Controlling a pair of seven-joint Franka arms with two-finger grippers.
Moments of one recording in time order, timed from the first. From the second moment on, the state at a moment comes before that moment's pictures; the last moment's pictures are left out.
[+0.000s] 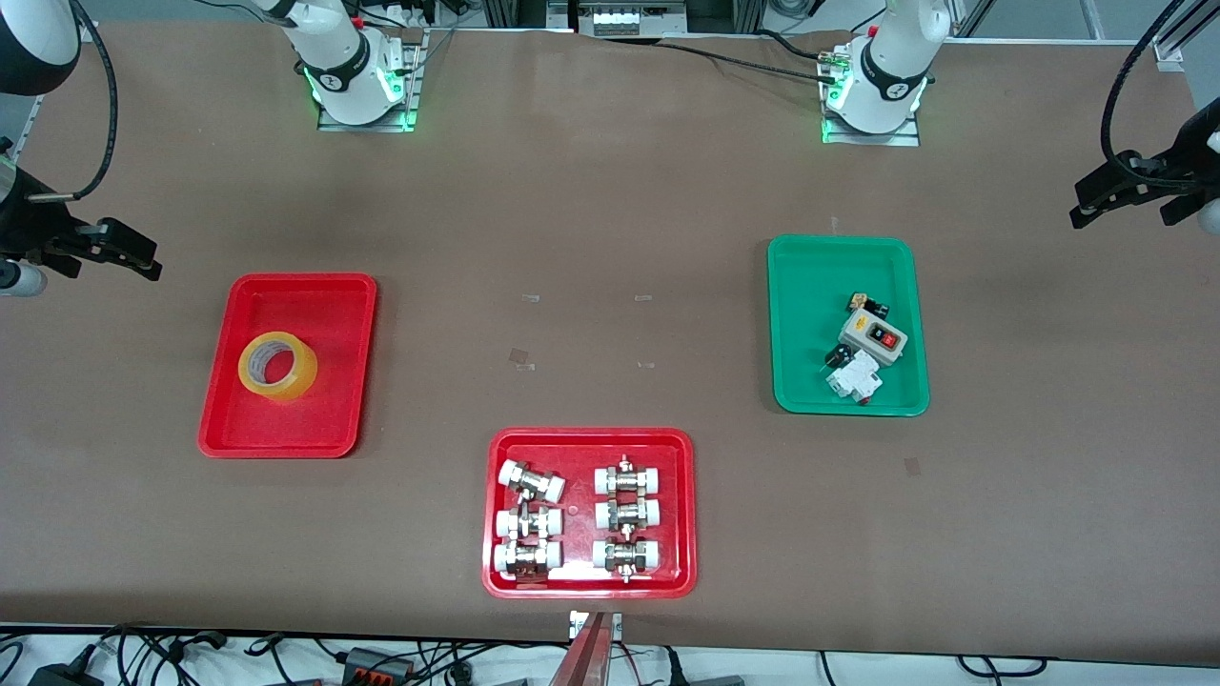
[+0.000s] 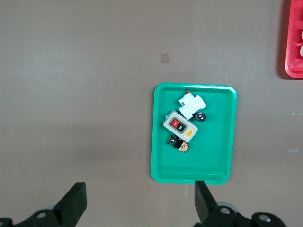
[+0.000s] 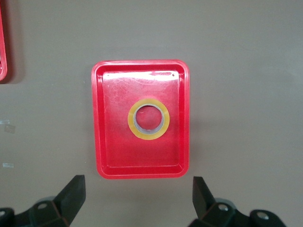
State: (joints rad) left arm 0.07 -0.03 -0.05 -1.57 0.02 1.53 -0.02; right arm -0.06 0.02 0.00 -1.71 -0.03 1.77 -0.03
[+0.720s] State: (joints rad) left arm 0.07 -0.03 -0.05 -1.57 0.02 1.53 -0.02; right arm -0.07 -0.01 0.01 -1.71 -0.03 1.71 -0.03
